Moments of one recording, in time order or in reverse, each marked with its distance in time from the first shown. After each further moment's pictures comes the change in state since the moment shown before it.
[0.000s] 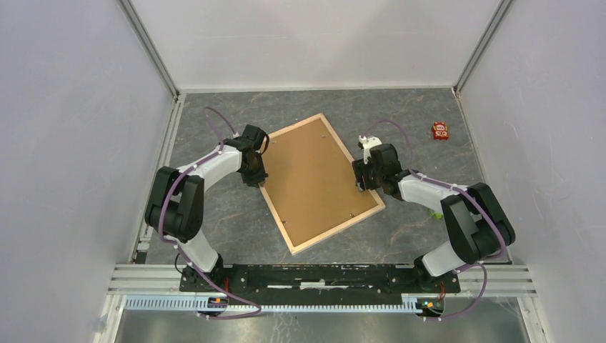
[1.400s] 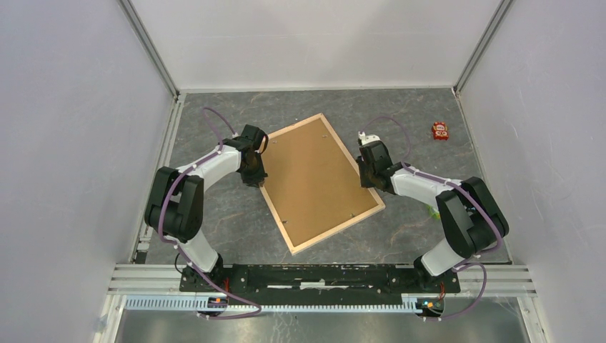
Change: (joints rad) left arm 0.002 -0.002 -0.003 0.003 0.011 0.000; right arm 0.065 0.055 0.105 -0.151 0.171 0.173
